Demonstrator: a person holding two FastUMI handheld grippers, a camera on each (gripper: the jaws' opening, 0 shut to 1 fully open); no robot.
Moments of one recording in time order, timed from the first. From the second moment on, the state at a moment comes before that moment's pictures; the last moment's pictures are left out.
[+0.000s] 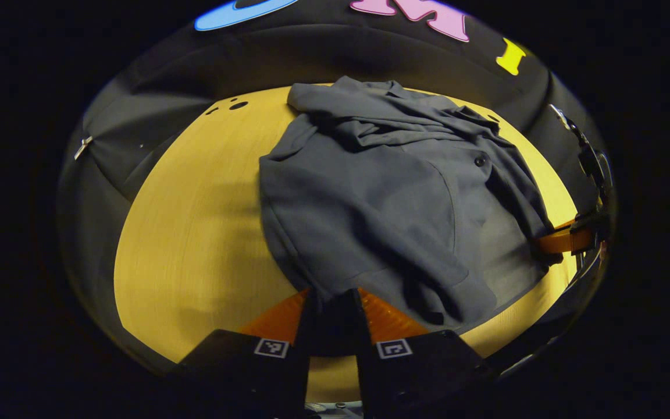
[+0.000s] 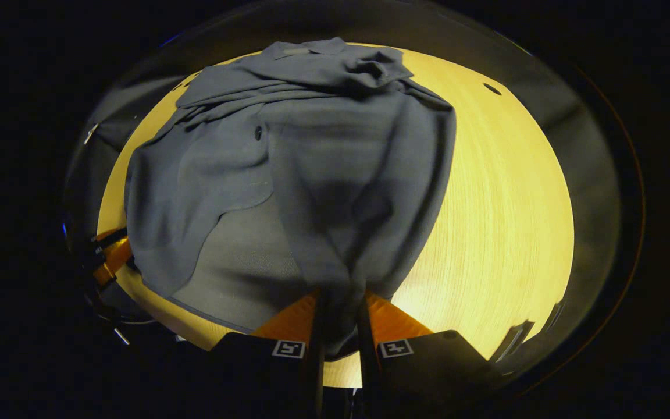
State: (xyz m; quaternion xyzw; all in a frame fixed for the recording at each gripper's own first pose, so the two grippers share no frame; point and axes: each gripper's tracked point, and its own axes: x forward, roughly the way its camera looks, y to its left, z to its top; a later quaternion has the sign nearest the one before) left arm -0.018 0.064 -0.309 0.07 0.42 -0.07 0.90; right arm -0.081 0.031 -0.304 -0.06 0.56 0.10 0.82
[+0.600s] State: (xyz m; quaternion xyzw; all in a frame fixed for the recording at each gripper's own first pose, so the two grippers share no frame) left arm -0.018 0.053 -0.281 0.02 0.38 -0.10 0.92; right arm -0.077 0.027 -0.291 -0.01 0.53 0.13 0.84
